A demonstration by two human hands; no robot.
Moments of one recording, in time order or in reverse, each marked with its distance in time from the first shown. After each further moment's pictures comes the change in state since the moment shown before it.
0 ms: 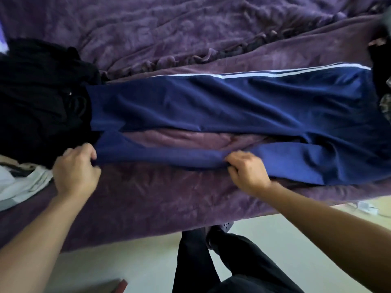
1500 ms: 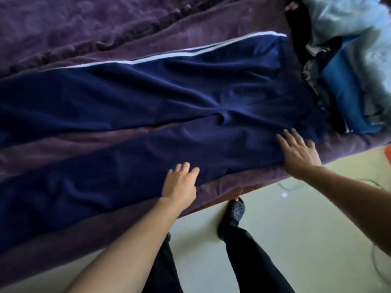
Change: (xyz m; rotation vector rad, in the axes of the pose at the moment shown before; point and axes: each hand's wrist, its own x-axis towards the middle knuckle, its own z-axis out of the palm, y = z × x) left_hand -0.108 0.396 0.147 -0.005 -0.614 0.555; right_hand -0.167 0.318 -0.088 -0.618 -0.416 0.642
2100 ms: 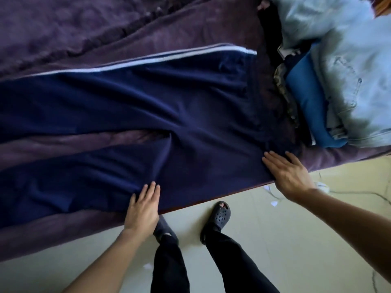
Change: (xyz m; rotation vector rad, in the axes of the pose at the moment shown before) left_hand -0.020 0.078 0.037 0.139 -0.145 -0.297; right_hand 0.002 0.128 0.055 0.155 0.328 -0.485
